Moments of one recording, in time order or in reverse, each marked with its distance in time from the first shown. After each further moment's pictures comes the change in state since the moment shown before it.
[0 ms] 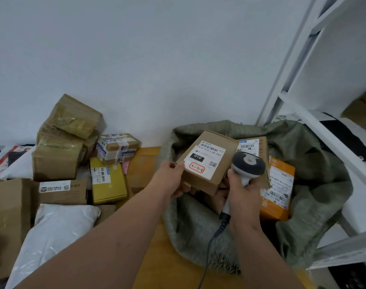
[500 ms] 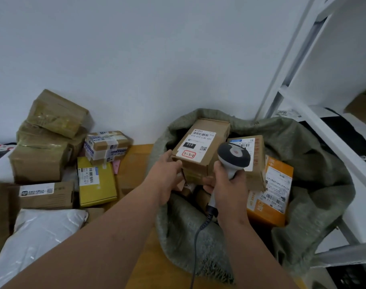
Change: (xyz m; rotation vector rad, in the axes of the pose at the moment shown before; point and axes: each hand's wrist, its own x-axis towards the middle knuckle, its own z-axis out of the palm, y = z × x) left_hand 0.034 0.011 0.024 -0.303 -0.044 0.030; right_hand 0.031 0.003 0.016 -0.032 -0.134 -0.054
